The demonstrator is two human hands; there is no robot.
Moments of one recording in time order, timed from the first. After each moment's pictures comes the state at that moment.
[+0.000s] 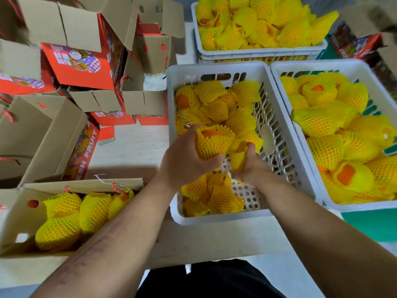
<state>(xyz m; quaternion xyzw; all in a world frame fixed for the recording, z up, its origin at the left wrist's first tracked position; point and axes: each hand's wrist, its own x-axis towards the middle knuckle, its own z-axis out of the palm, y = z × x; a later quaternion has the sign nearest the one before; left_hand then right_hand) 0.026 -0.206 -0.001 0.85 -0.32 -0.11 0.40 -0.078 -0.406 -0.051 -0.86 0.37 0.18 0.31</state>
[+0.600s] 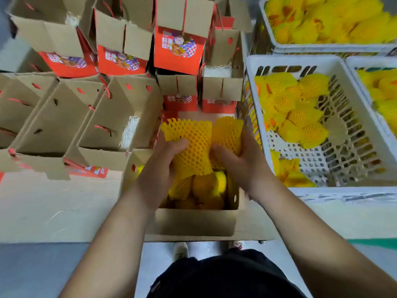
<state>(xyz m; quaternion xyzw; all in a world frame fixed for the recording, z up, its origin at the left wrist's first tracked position) 0.032 0.068 0.060 0.72 -0.06 -0.24 0.64 -0.037 -0.112 0.056 -0.75 0.21 -0.07 0.62</state>
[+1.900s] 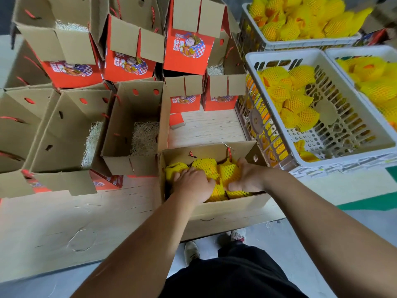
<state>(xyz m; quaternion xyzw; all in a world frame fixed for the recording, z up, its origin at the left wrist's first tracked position) 0.064 0.102 -0.051 0.91 -0.29 -0.30 0.07 -0.024 -0.063 0.011 -0.84 0.31 0.37 0.25</state>
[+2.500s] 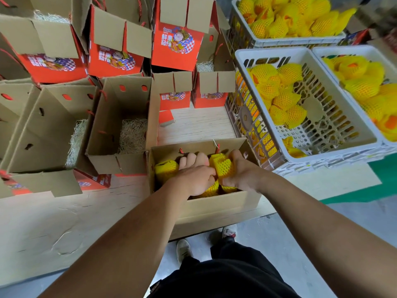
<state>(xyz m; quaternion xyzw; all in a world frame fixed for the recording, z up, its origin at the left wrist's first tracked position) 0.072 0.077 -0.063 0.84 -0.48 -0.24 0.07 -0.037 -0.062 0.001 -0.83 0.34 0.23 0.39</state>
